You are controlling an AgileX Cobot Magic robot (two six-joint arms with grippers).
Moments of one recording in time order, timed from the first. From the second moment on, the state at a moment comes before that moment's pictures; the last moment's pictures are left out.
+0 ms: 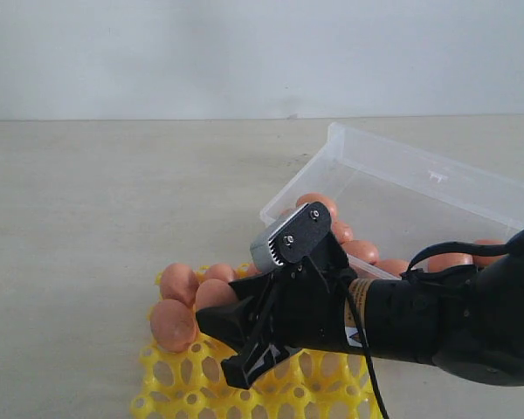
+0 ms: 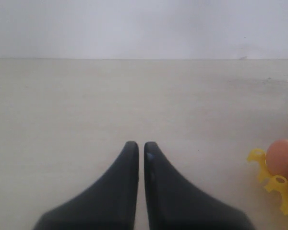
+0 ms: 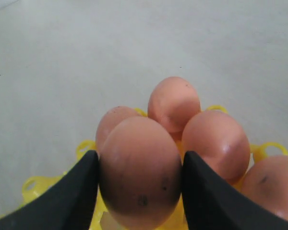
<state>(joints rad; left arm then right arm) -0.03 0.00 0.00 -0.18 0.32 0.14 0.57 1.82 -0.55 -0.58 -0.81 0.51</state>
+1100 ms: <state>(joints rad) -0.03 0.00 0.00 -0.18 0.32 0.14 0.57 1.82 -0.55 -0.59 -0.76 0.36</state>
